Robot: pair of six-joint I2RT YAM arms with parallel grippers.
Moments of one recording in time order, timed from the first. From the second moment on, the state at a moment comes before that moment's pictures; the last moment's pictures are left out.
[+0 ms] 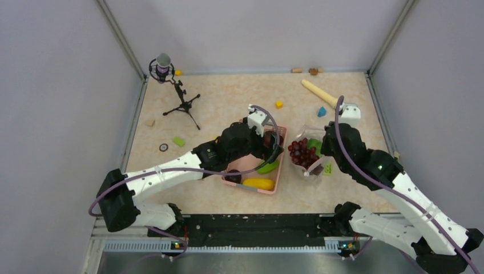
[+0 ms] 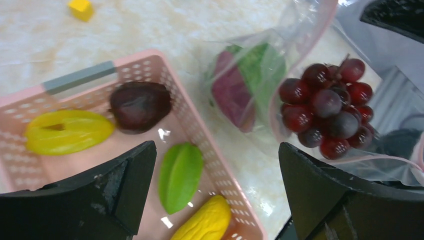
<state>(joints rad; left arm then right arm) -0.98 1.30 0.99 -0.04 -0.11 -0.34 0.74 0.80 1.04 -0.86 0.63 0.50</state>
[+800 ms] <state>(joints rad) -0.99 1.56 1.16 0.06 0.31 -0.40 0.74 0.78 1.04 -0.85 0.63 0.50</state>
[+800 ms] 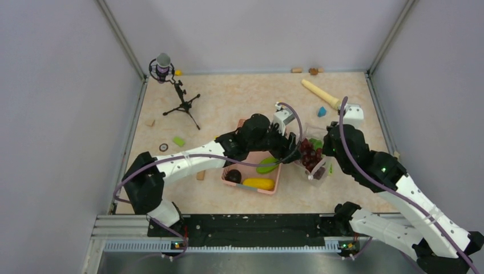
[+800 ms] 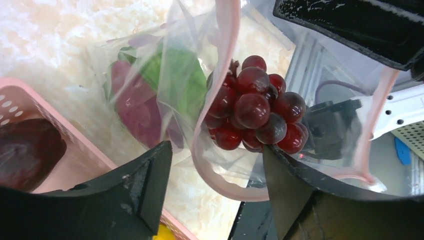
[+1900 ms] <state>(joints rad) -1.00 1.50 1.34 -0.19 0.04 -0.16 0.74 0.70 1.04 -0.89 0.72 0.56</state>
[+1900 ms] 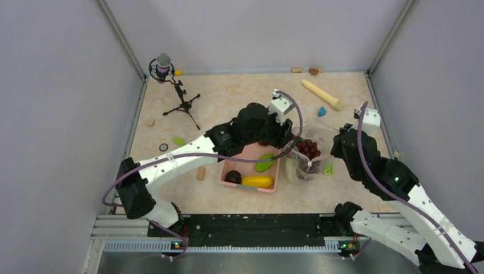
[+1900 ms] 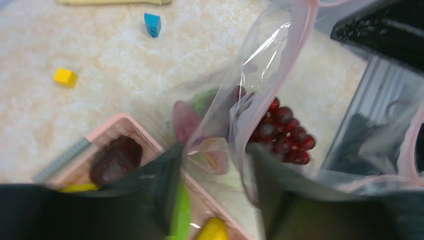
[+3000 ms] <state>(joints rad) -0.79 1.24 0.61 0.13 0.09 -0.23 0.74 0.78 1.04 -0.89 0.63 0.52</state>
